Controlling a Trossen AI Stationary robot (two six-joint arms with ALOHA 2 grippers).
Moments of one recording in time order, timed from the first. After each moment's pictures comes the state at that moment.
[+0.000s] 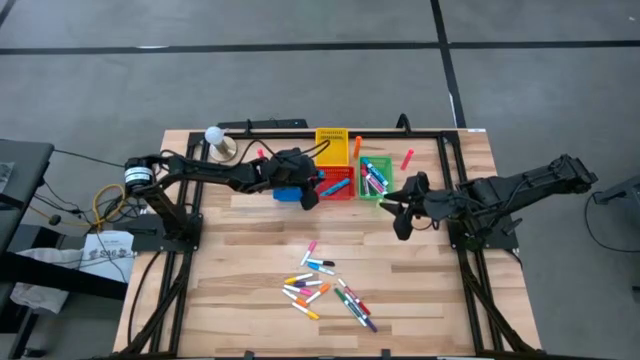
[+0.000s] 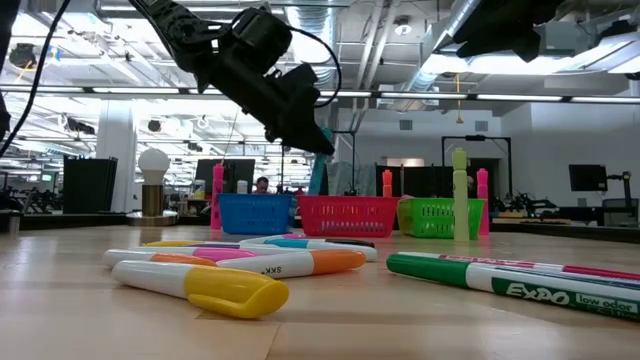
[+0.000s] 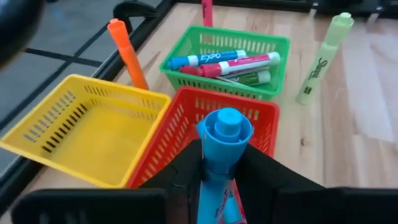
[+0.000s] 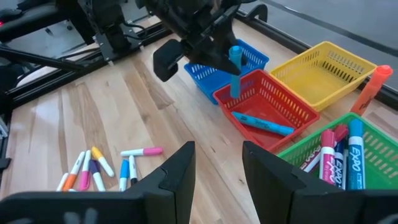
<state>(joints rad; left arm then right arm) 0.23 1.66 0.92 0.22 -0.09 0.08 0.27 0.94 0.84 -0.54 0.52 0.55</state>
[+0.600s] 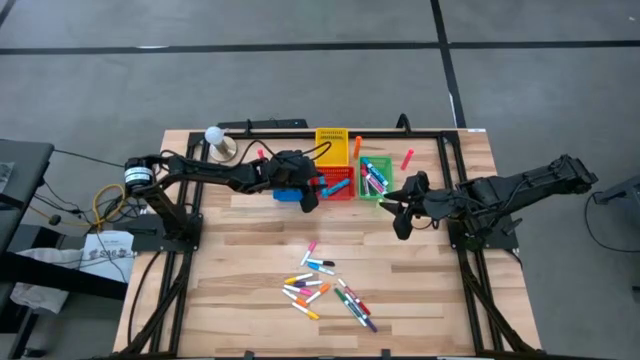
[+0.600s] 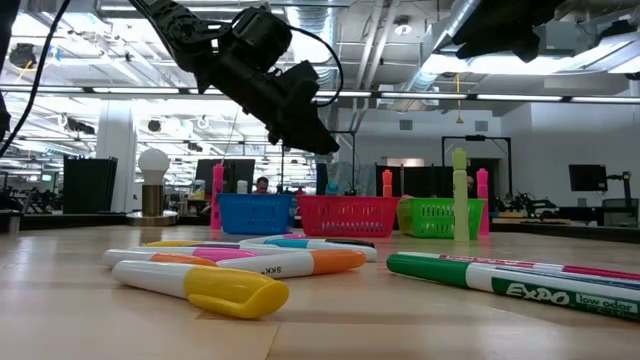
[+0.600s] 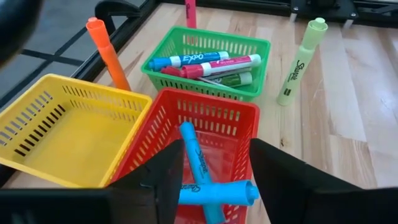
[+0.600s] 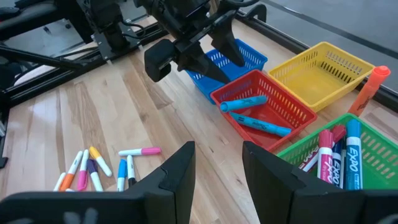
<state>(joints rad) 0.23 1.66 0.92 0.23 -0.04 0.06 0.27 0.94 0.84 -0.54 0.52 0.54</state>
